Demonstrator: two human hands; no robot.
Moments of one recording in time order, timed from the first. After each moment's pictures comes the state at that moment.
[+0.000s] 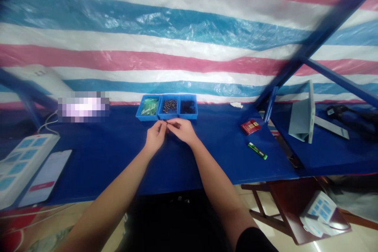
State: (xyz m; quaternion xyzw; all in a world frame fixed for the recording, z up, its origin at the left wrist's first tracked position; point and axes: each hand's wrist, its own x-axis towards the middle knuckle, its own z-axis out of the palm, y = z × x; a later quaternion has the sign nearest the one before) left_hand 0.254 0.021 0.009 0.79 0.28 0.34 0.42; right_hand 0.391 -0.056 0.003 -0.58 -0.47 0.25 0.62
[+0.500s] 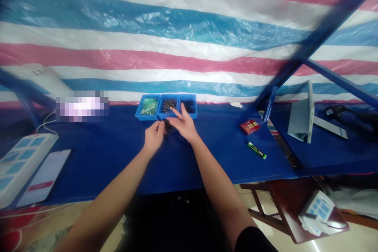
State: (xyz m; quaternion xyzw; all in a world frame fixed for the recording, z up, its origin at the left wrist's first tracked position) left_hand 0.253 0.018 0.014 0.79 0.32 0.36 0.38; right_hand 0.396 -0.054 0.011 -0.50 -0.36 0.34 0.71
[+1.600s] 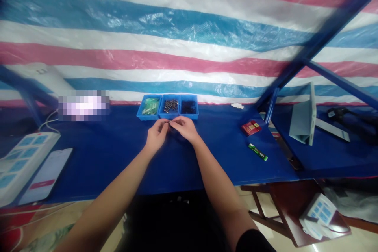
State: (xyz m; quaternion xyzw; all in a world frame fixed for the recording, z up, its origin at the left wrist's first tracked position) left_hand 0.256 0.020 0.009 0.78 0.29 0.35 0.43; right_hand 0.400 -0.056 0.010 -0.59 -0.40 0.32 0.62
